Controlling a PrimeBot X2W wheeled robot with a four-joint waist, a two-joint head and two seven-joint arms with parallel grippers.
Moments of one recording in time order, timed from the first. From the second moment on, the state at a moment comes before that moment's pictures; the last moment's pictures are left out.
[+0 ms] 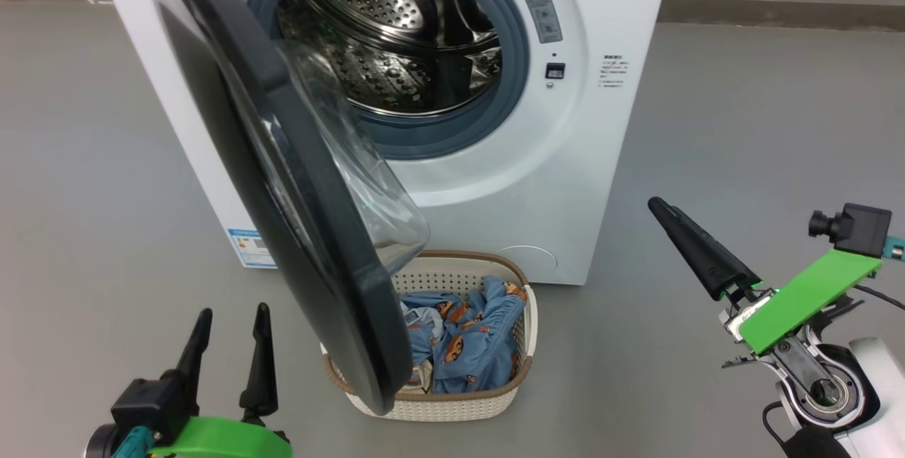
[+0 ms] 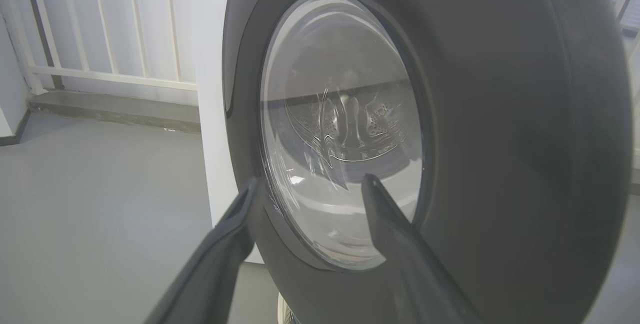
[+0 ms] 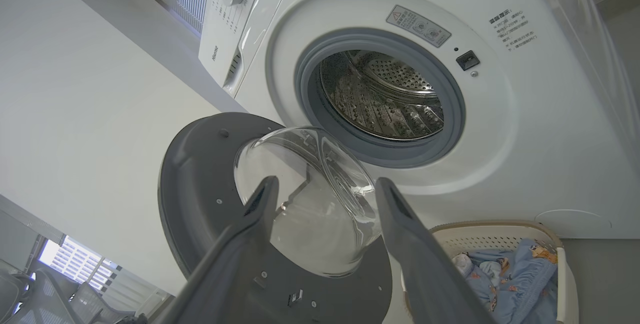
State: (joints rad) left arm -0.07 0.04 -0.08 0.18 -0.27 -0.08 -0.26; right arm -0.29 -0.32 0.19 0.09 1.30 0.13 0.25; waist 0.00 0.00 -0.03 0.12
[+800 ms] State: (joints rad) left arm -0.04 0.04 -0.08 0.15 -0.27 -0.07 -0.26; right arm -0.20 -0.40 0.24 0.28 0.80 0.13 -0.25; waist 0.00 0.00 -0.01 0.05
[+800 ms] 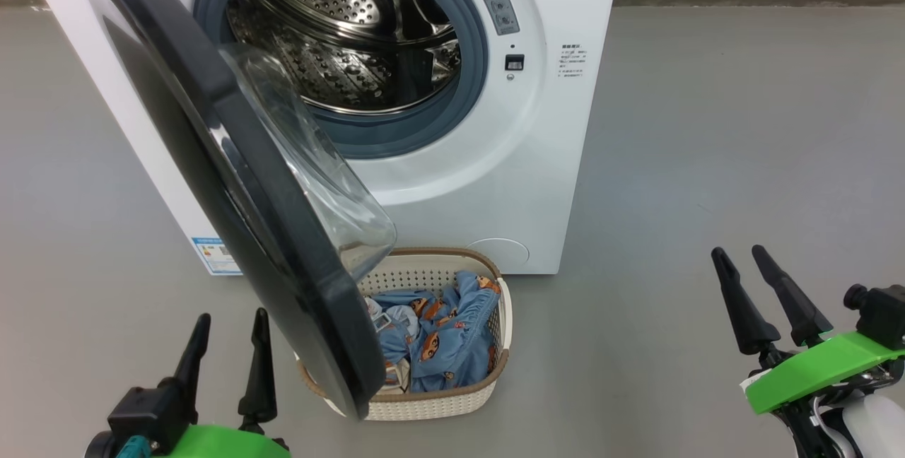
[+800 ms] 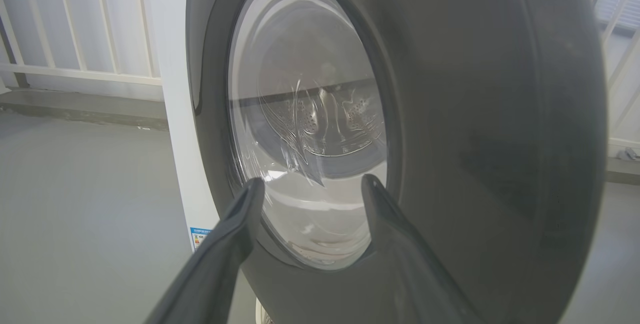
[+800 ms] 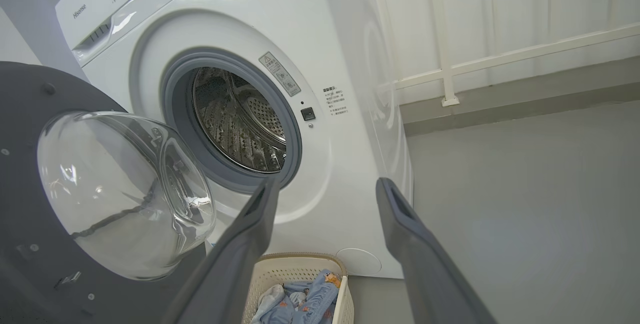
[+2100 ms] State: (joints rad) left arm -0.04 0.04 -0.08 0.14 -0.27 -0.08 -0.26; right arm -0.08 -0.29 0.11 0.20 0.48 0.13 -0.25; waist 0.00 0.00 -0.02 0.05
